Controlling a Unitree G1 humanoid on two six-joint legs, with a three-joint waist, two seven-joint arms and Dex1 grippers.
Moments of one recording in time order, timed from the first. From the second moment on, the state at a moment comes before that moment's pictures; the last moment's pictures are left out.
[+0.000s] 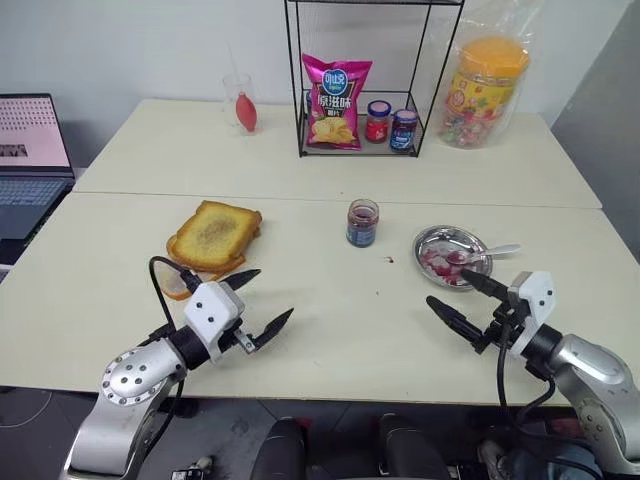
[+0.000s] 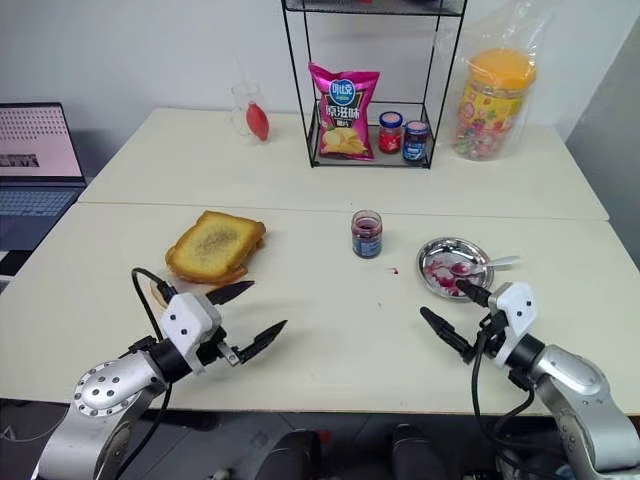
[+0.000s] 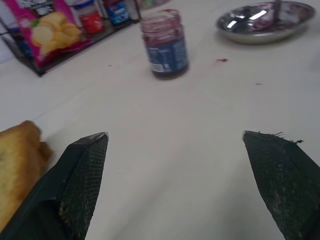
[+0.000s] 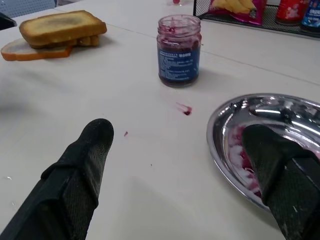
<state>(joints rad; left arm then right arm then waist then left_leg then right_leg) 0.14 0.55 0.14 -0.46 -0.25 0.16 -0.62 0.11 -0.57 -0.15 -0.43 0.49 0.34 0.68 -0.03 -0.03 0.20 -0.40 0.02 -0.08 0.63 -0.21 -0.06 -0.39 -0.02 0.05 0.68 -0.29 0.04</state>
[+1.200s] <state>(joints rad) -0.42 0.49 0.43 0.03 -0.49 0.89 -0.22 -0.30 -0.64 0.00 -0.62 0.66 0.71 0.72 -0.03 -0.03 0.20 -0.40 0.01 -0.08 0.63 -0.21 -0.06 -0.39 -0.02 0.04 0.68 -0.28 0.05</state>
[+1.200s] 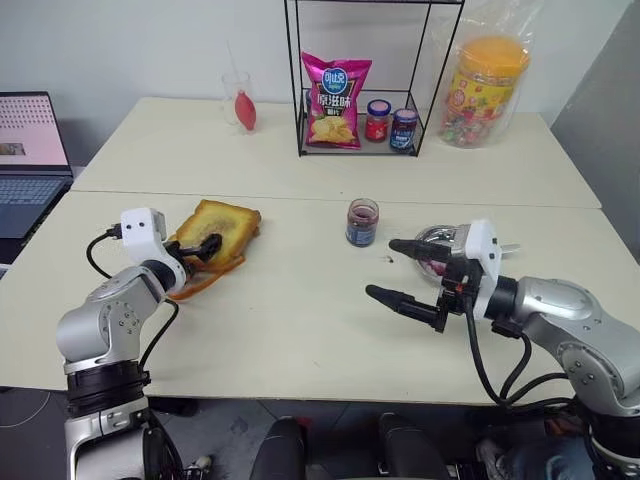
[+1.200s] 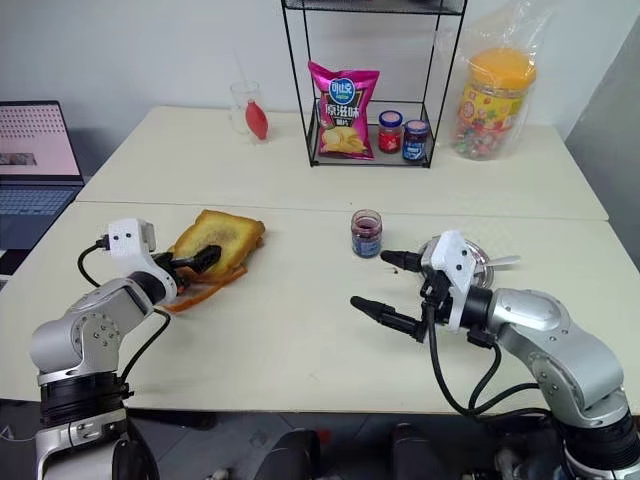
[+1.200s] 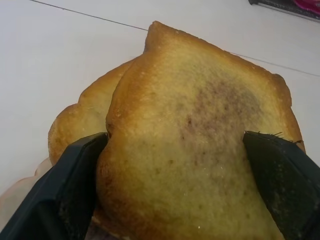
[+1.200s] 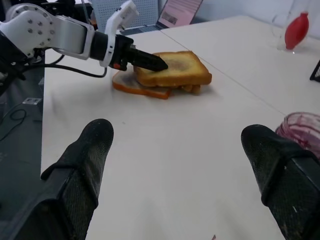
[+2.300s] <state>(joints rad) -0.44 0.40 0.60 -0.05 -0.79 1.05 -0.23 -0.35 -0.67 0.01 -0.59 0.68 0.71 0.76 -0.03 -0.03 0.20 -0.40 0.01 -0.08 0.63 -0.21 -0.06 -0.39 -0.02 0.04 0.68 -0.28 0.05</state>
